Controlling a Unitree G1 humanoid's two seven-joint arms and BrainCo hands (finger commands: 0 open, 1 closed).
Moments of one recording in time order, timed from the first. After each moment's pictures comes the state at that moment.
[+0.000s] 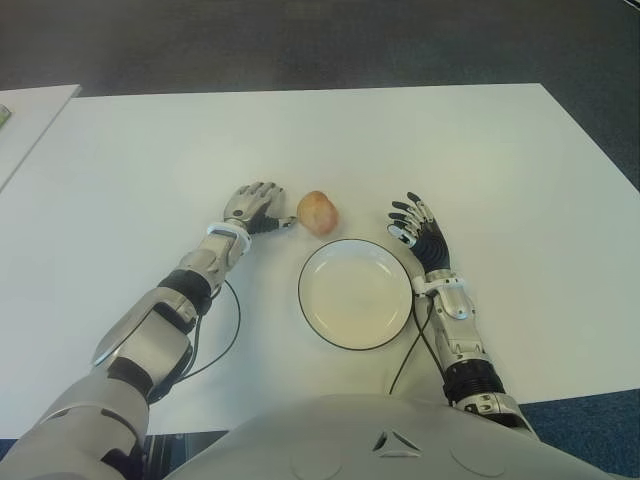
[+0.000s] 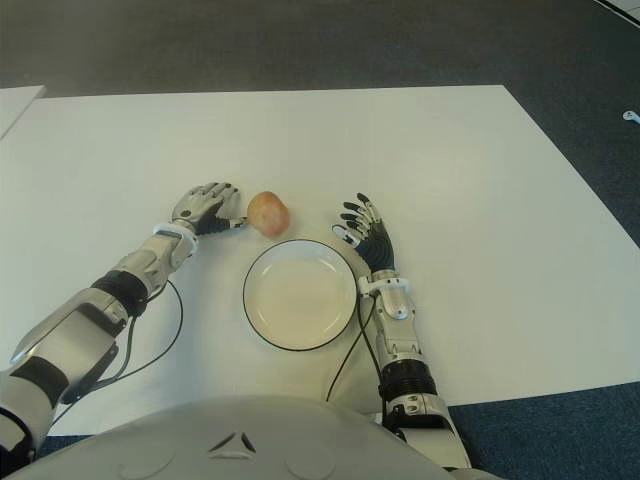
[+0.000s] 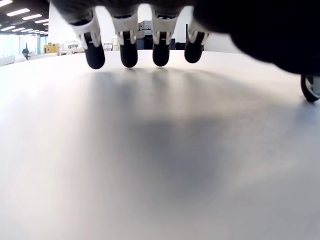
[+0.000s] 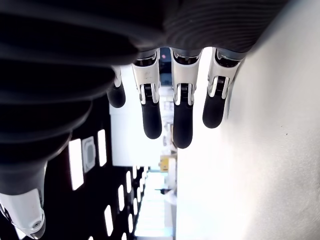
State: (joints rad) left arm -0.53 0.42 -0.64 0.94 0.80 -0.11 0.34; right arm -0.02 -0.04 -0.02 0.45 0.03 -0.38 0.10
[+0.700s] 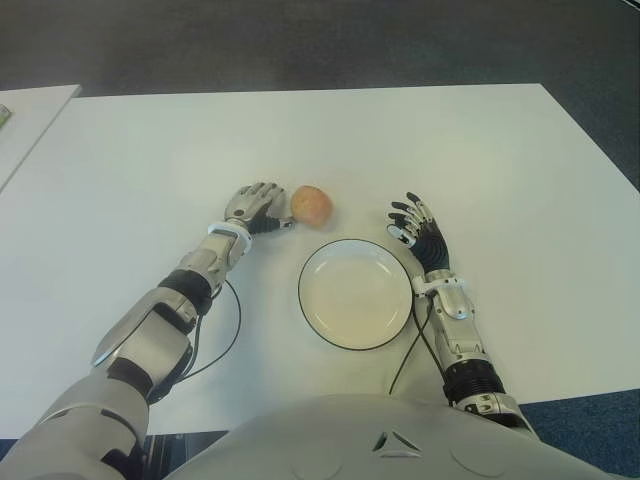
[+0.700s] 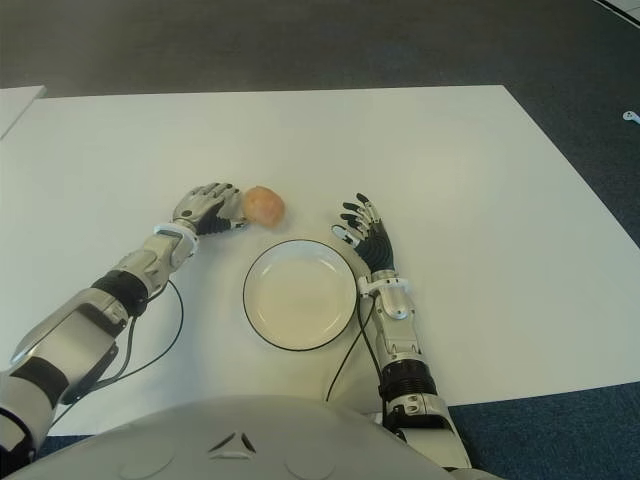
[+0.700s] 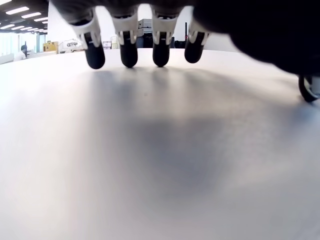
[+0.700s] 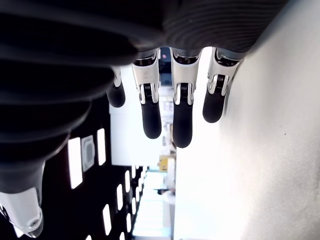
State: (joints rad) left arm -0.53 0.42 -0.64 0.93 0.80 -0.11 0.31; right arm -0.02 -0.04 -0.01 0.45 0.01 -0.37 0.09
